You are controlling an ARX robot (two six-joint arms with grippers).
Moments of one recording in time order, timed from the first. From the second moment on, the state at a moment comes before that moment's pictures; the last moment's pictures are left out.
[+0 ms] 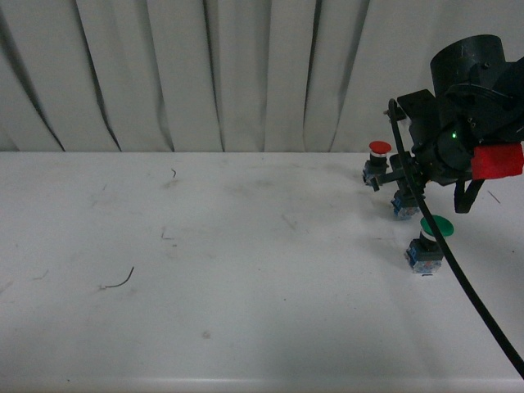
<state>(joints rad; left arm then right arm) 0.00 0.01 0.01 0.00 0.00 -0.01 0.14 2.36 1.63 0.00 0.19 -0.18</state>
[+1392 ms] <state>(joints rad) 0.00 0.01 0.01 0.00 0.00 -0.01 0.20 2.41 1.69 -0.02 0.26 -0.12</state>
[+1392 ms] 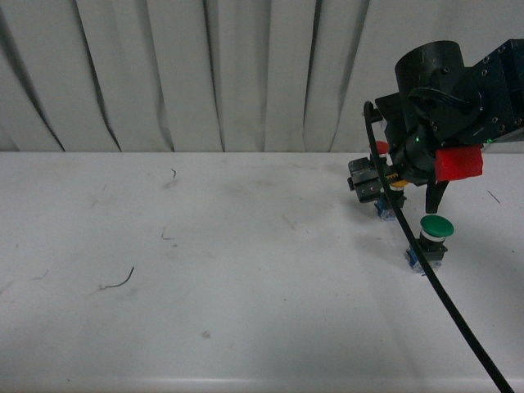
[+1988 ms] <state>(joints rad) 0.00 0.01 0.01 0.00 0.00 -0.01 0.11 2.07 1.41 0.25 0.07 -0.03</state>
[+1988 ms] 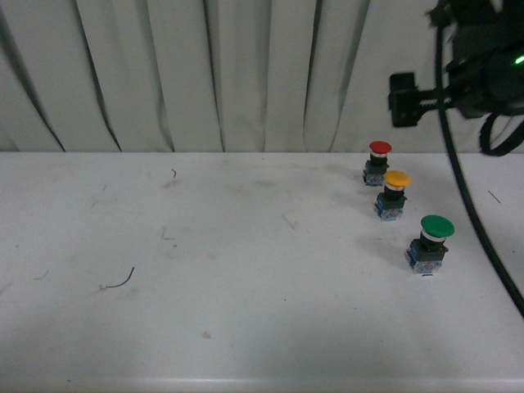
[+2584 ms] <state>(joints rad) 0.00 0.01 0.01 0.00 0.00 -0.01 -0.01 1.08 0.45 0.57 0.00 0.01</state>
